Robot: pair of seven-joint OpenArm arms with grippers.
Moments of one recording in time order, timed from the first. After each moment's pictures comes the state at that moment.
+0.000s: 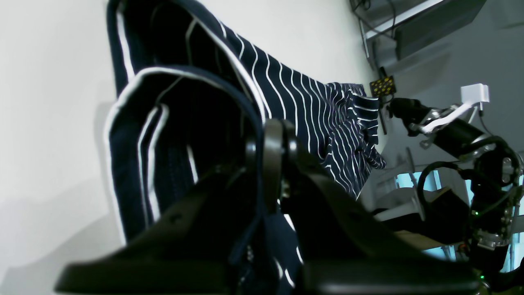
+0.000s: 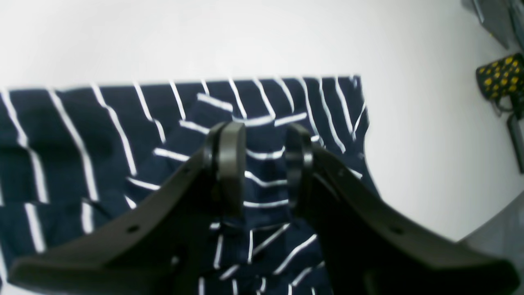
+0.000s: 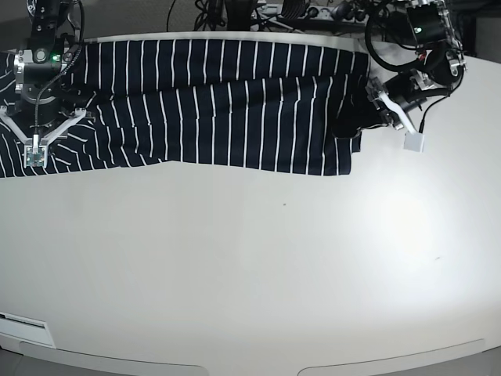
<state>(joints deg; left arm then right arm) 18.0 -11.5 -24.3 90.9 -77.4 -30.9 71.7 -24.6 18.4 14.7 125.3 -4.0 -2.8 -54.5</state>
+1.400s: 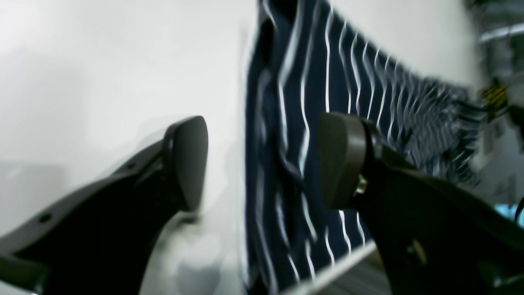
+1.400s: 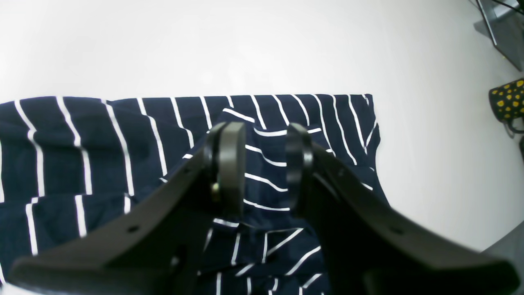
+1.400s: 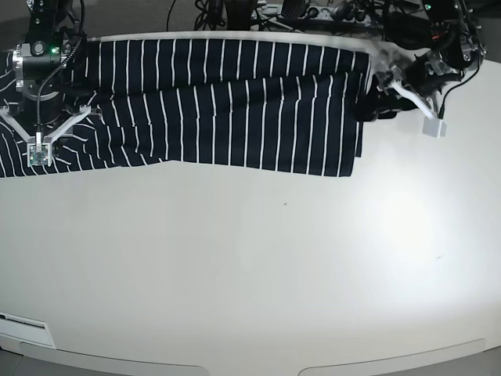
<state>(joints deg) 28.1 -15.1 -26.7 104.7 -60.9 -19.1 65.0 -25.5 18.4 14.7 128.0 -1.1 -0.7 -55.0</state>
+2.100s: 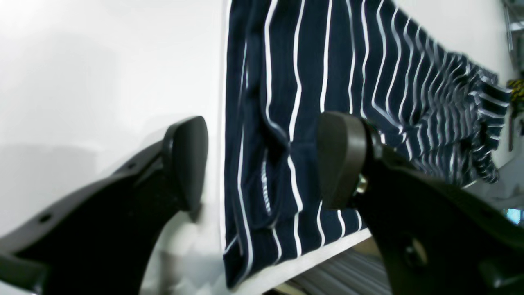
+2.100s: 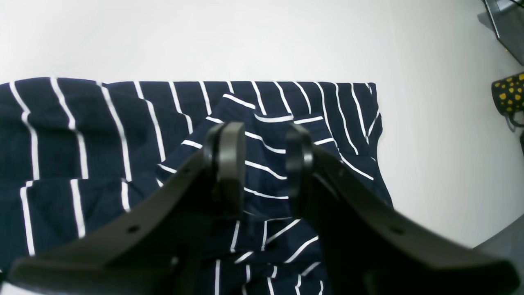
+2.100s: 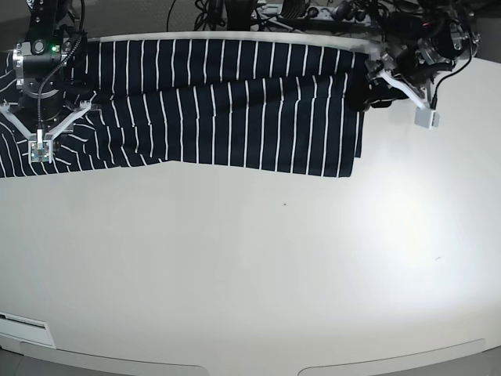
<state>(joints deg) 29.8 -12.4 -26.4 108.3 -57.7 -15.6 64.8 -26.2 18.5 14.7 128.0 -1.1 -0.4 -56.4</state>
